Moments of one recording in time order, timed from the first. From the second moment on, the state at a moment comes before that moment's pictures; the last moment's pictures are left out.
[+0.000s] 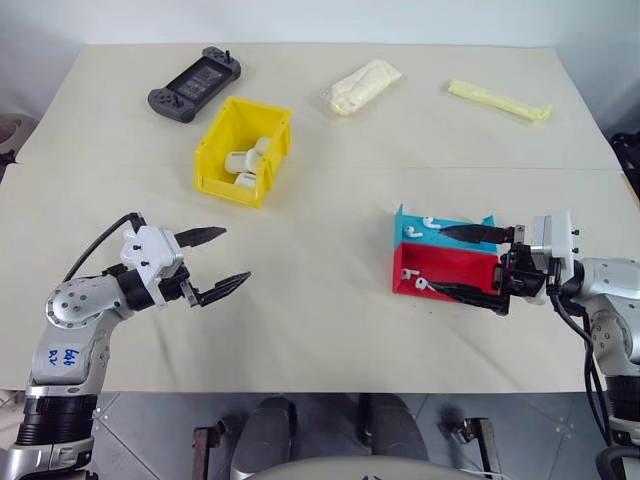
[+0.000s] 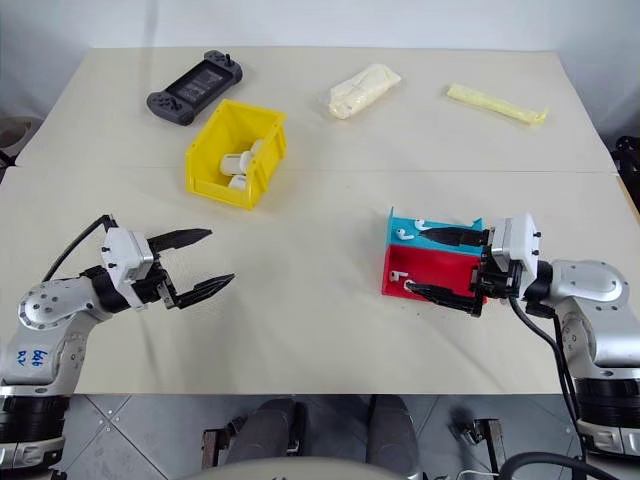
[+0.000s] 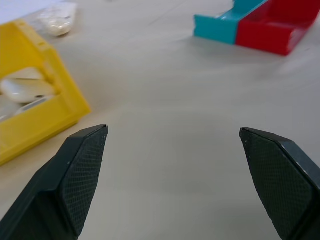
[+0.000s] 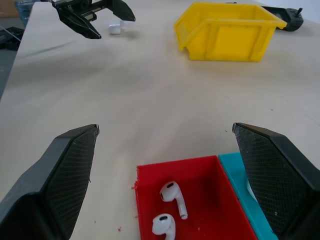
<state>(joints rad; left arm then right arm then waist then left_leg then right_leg) -0.12 0.68 0.19 -0.11 -0.38 0.08 -0.89 -0.21 -0.78 -0.18 -0.05 0.58 0.12 1.28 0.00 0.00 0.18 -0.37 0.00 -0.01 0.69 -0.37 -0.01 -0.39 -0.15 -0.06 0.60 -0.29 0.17</state>
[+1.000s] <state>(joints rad) 0.24 0.55 0.61 -0.39 -0.53 0.50 -0.35 -0.34 -0.57 -0.02 -0.27 0.62 0.18 1.17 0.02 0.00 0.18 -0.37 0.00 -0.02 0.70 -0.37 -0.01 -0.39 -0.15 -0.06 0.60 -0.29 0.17</state>
